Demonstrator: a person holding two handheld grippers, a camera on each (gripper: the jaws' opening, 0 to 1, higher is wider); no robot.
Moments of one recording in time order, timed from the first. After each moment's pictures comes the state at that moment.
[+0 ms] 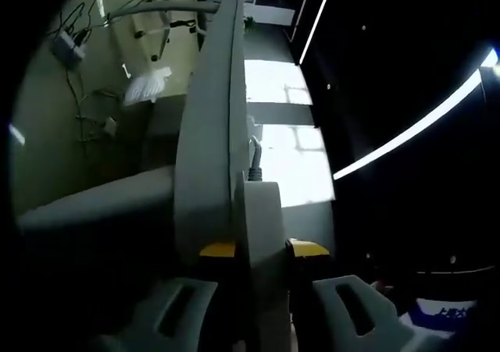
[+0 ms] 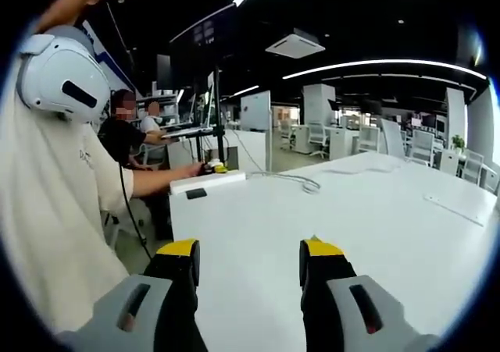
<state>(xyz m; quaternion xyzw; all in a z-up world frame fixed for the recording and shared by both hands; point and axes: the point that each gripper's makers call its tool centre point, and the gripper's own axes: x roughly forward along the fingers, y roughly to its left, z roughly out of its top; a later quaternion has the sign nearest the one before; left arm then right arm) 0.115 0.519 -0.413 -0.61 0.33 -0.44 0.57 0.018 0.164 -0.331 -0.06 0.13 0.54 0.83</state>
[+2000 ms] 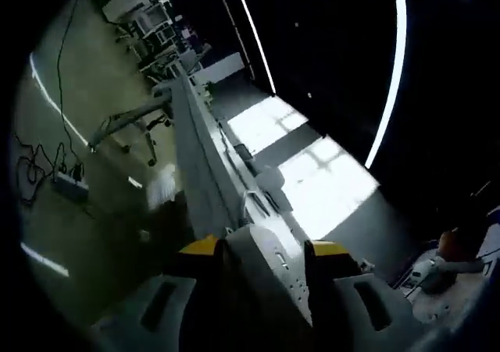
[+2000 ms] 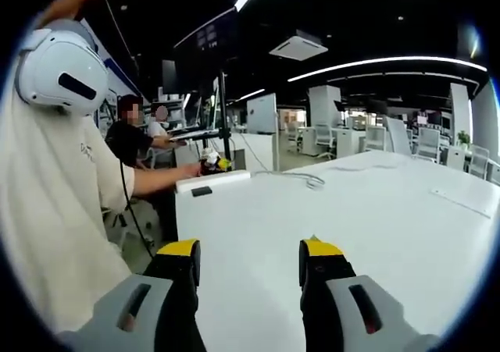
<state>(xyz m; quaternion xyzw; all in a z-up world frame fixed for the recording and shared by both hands) 0.149 0.566 -0.389 -0.45 0.13 -0.38 0.80 0.017 0.153 -0.343 -0.05 0.13 0.56 0.81</state>
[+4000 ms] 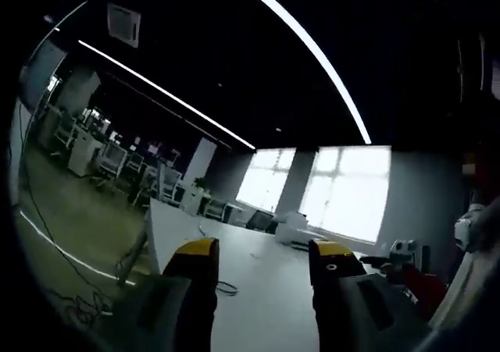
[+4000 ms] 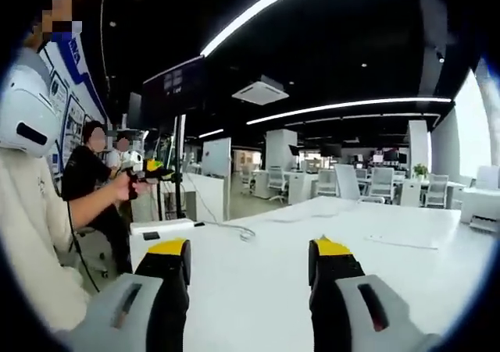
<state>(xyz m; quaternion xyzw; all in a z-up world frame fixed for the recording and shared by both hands) 0.077 0.477 -0.199 -0.19 -0.07 -0.30 0.93 0.067 0.066 -0.248 -0.02 0.01 0.44 0.90</state>
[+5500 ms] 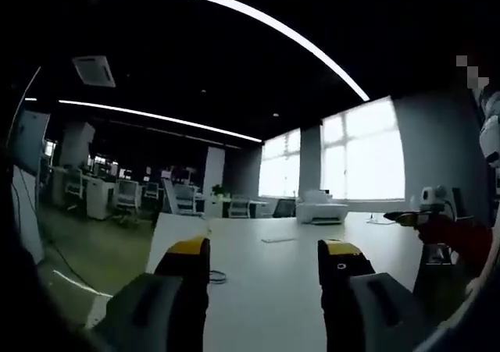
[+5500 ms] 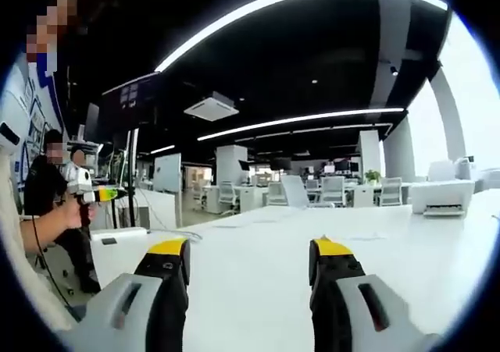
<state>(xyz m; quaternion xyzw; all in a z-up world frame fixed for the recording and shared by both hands) 0.063 0.364 -0.248 -0.07 -0.08 -0.25 0.96 0.083 -0.025 -0.268 0.02 -0.03 0.32 0.95</state>
